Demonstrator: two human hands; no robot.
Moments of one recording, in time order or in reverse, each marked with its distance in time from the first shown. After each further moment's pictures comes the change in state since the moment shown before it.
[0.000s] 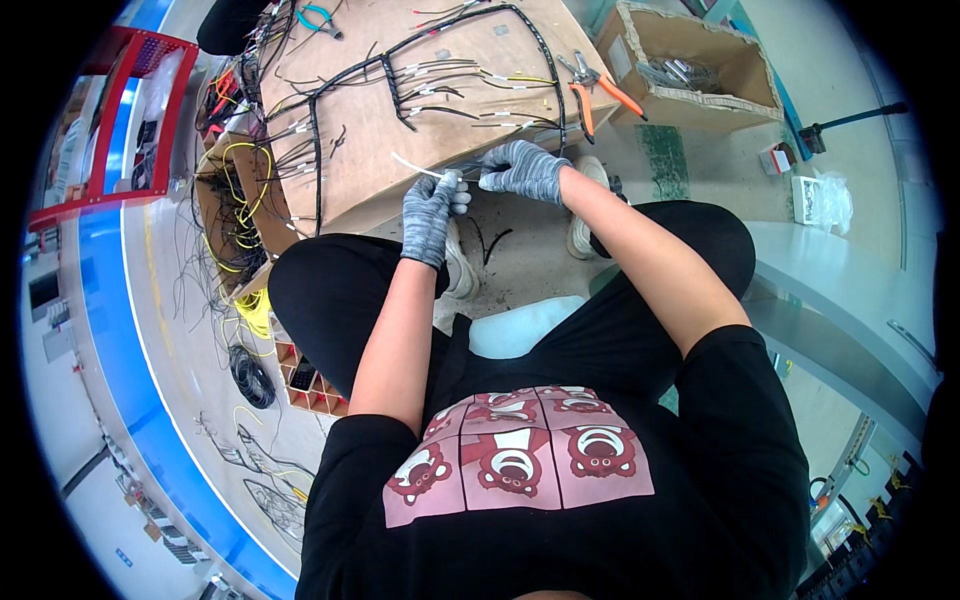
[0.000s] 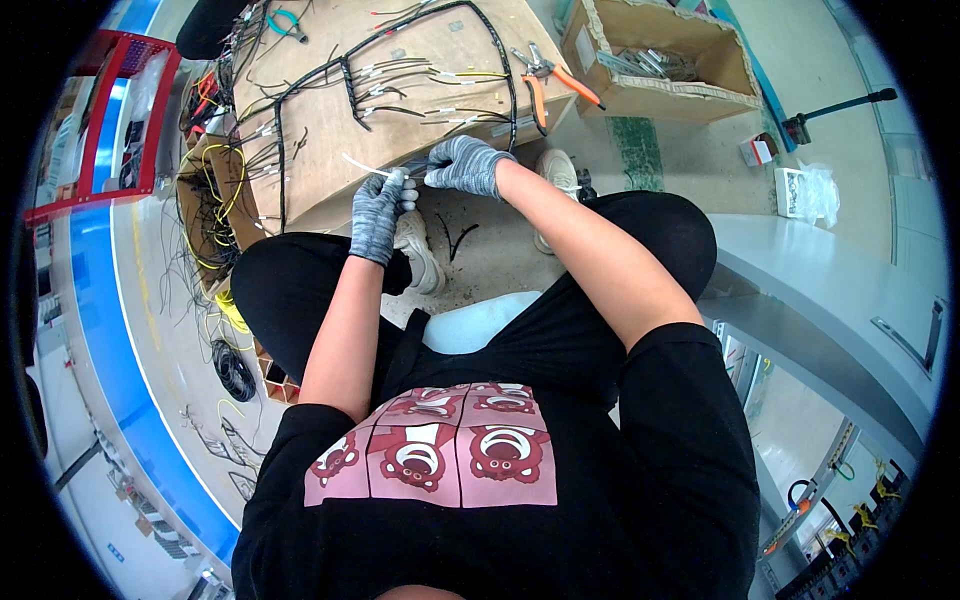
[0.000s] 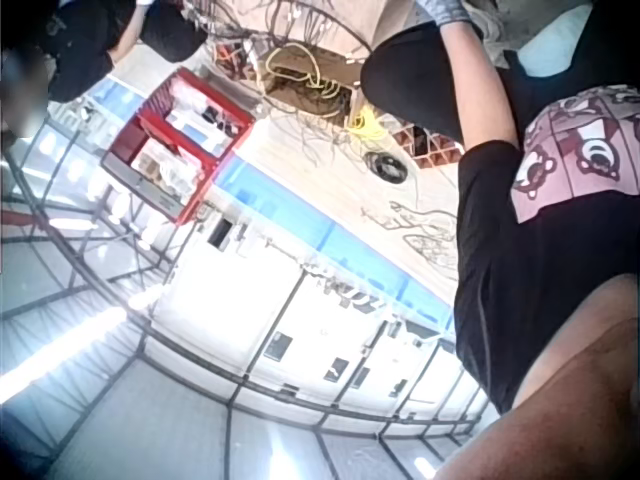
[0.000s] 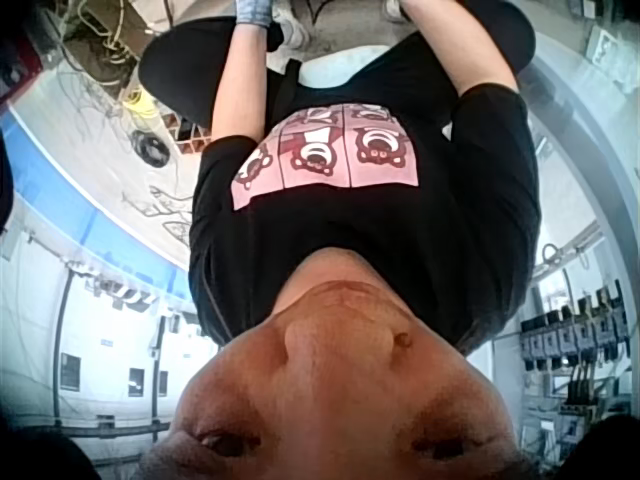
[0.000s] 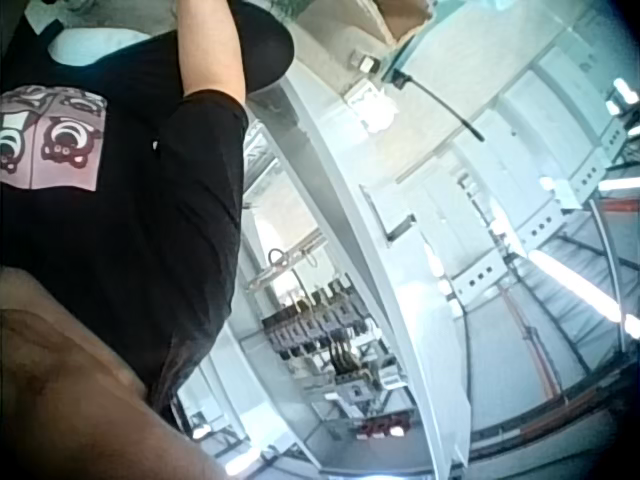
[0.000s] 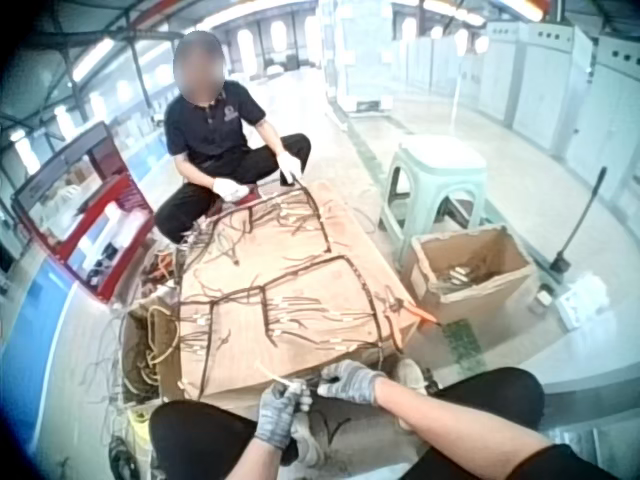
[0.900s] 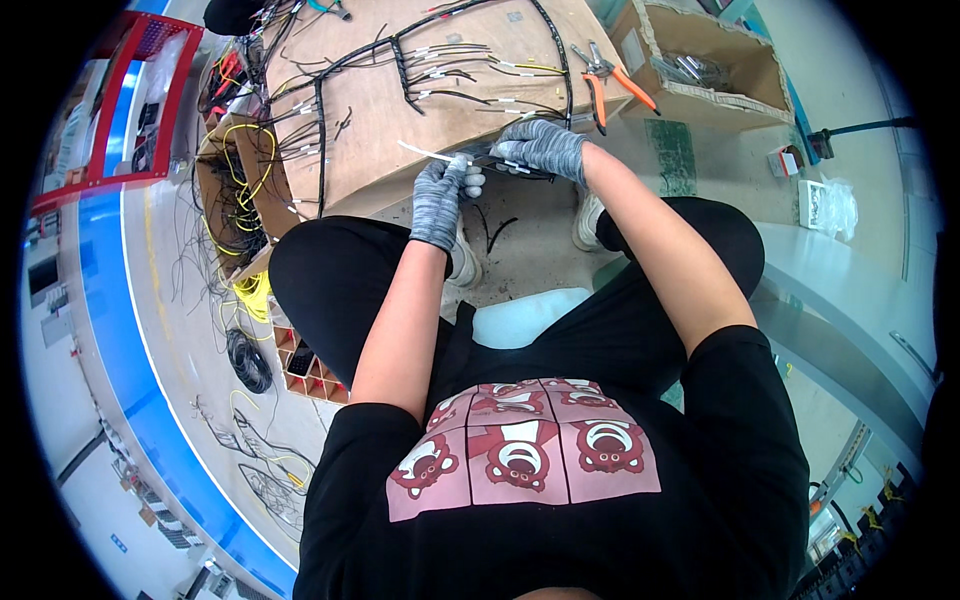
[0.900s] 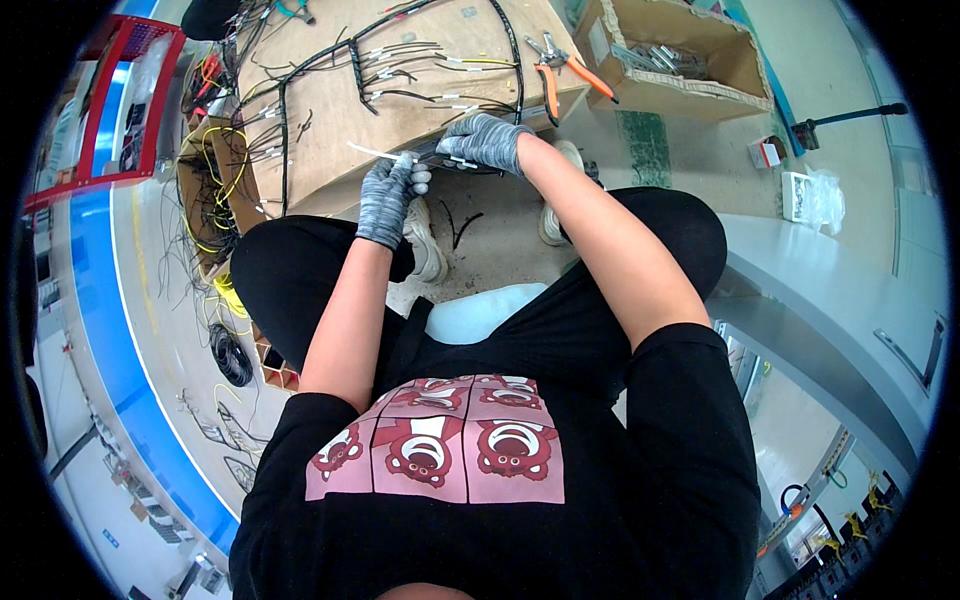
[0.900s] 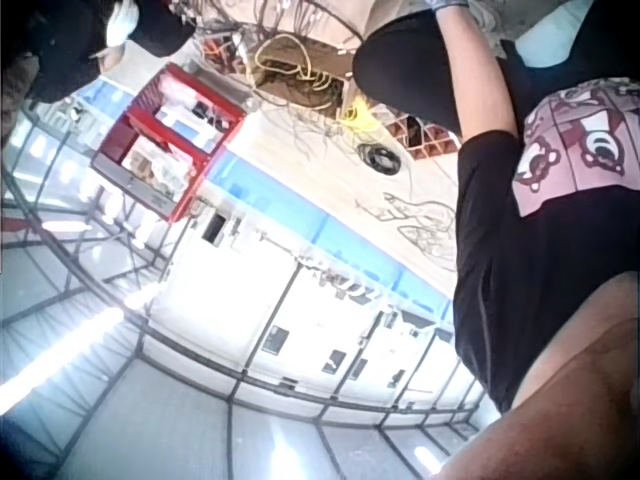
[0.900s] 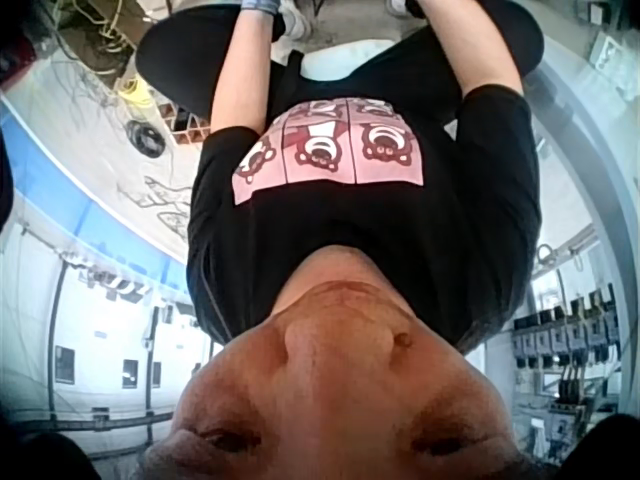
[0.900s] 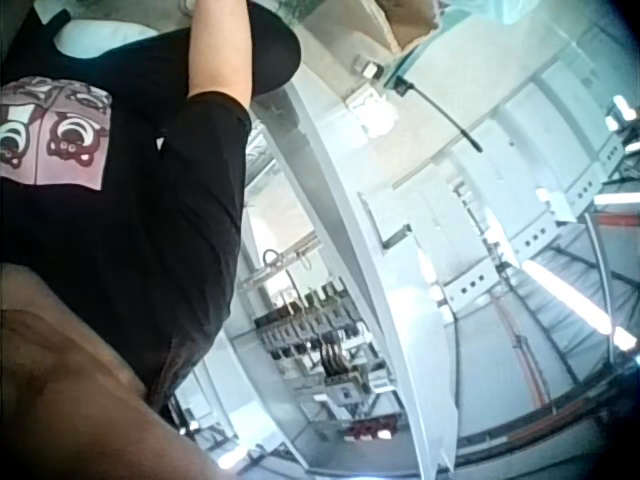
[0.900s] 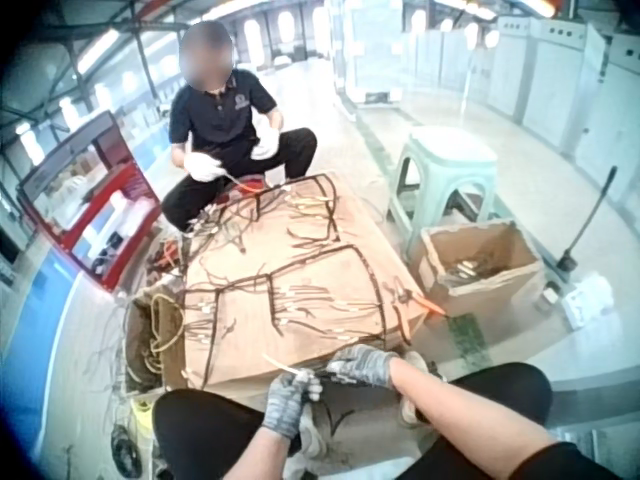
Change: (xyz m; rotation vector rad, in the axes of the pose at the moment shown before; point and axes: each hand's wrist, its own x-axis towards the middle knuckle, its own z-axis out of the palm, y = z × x) left_hand 0.005 -0.007 0.003 -0.116 -0.009 -0.002; right_hand -0.005 -0.012 -0.021 0.297 -0.102 0.089
